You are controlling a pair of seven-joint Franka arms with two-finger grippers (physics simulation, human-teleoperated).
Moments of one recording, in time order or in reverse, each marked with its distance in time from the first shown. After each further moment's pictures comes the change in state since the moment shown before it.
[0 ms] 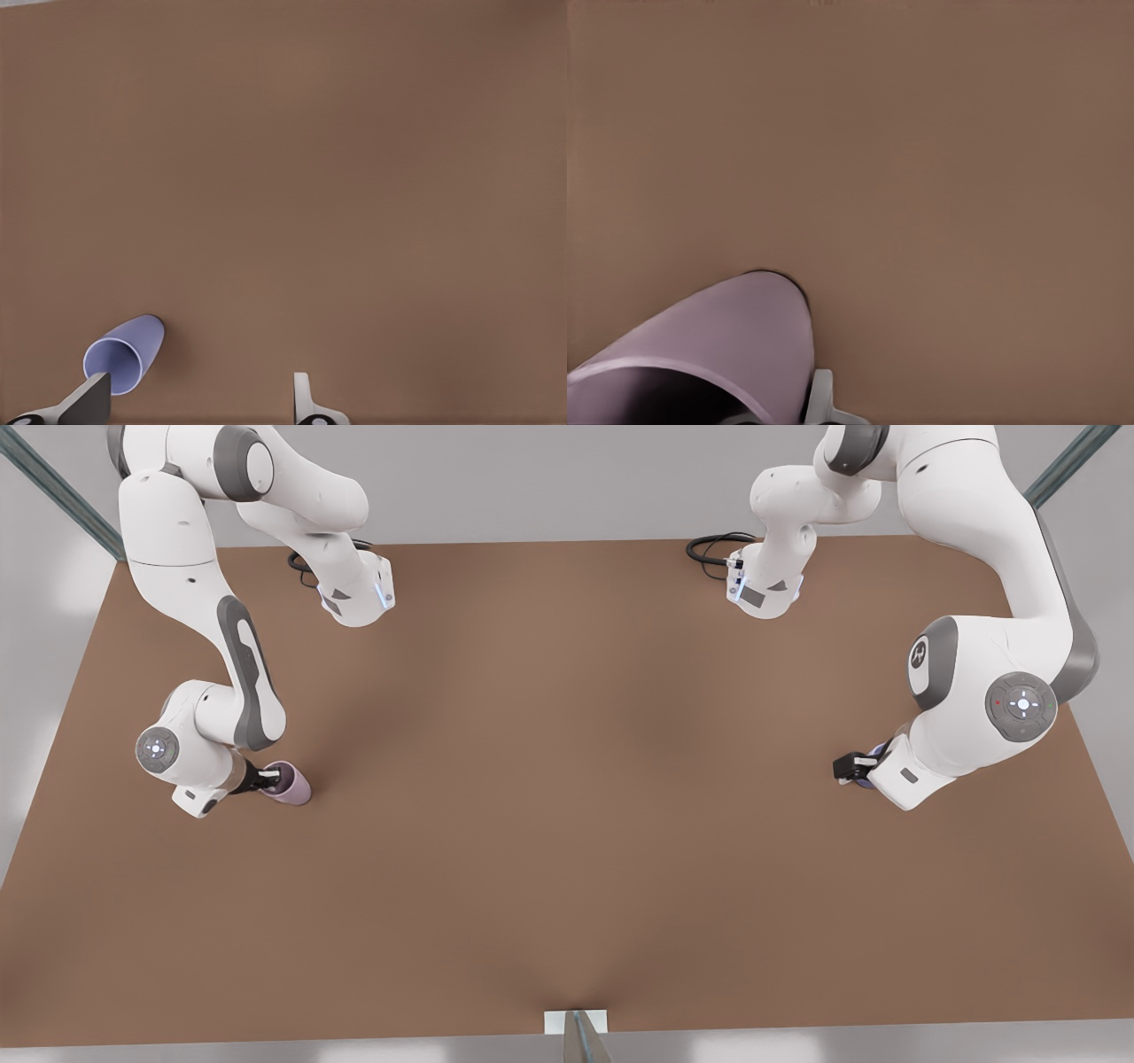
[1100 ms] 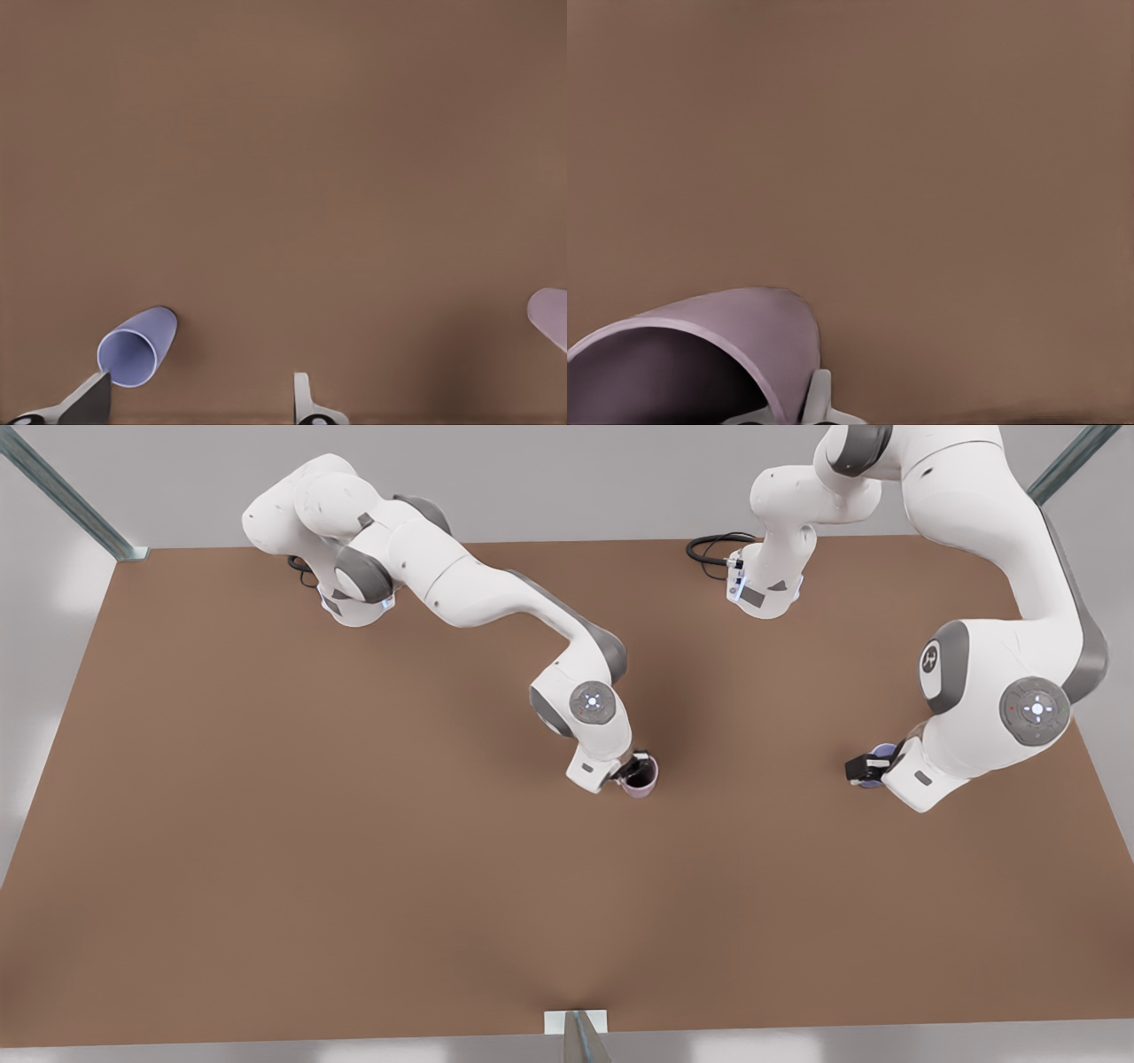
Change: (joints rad) left arm 0.004 -0.016 0.036 -0.057 0.000 0.013 0.006; right arm 0.861 0.682 0.153 1.276 0.119 -0.281 1.067
